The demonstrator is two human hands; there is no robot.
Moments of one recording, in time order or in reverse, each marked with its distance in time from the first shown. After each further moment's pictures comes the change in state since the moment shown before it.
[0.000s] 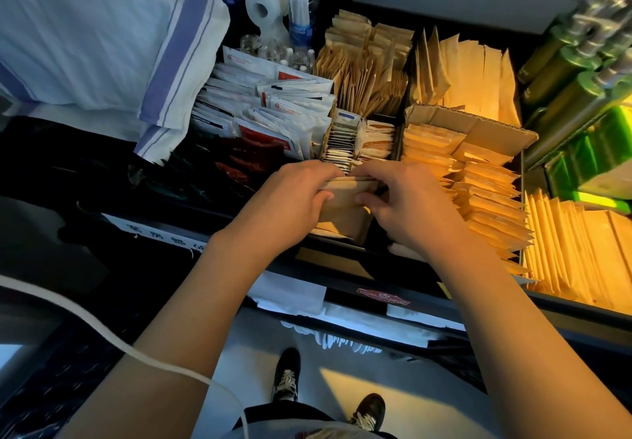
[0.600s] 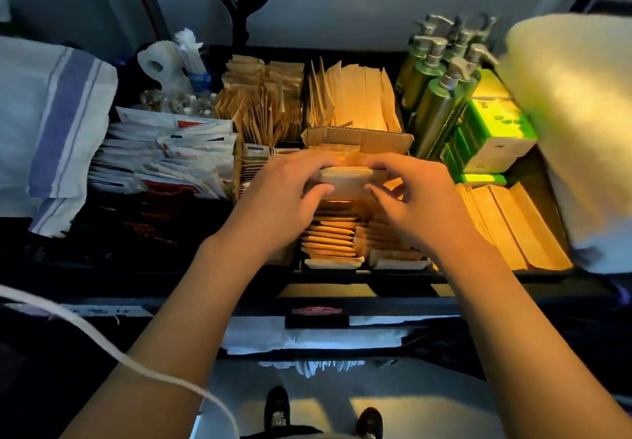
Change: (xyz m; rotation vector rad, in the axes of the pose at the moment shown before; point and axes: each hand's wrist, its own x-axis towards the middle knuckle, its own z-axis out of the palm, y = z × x) left_hand 0.054 0.088 0.028 -0.052 0.067 0.287; right_hand -0.070 0.057 -0.083 0.060 0.312 0.246
